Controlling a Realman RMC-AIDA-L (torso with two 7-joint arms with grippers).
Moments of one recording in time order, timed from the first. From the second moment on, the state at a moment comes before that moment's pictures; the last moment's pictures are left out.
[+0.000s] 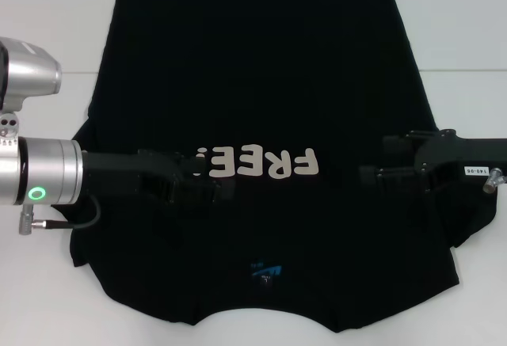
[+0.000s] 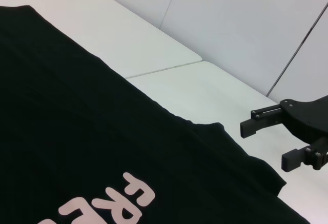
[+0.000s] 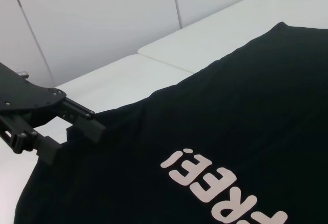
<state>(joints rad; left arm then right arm) -0.56 -2.12 0.82 0.90 2.10 1.47 -1.87 0.61 2.07 -0.72 -0.79 -2.14 -1.41 1.63</state>
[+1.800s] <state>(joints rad) -0.47 -1.95 0.35 0.74 2.31 1.44 -2.49 0.81 1.89 -0.66 -0.81 -2.14 -1.27 2.46</state>
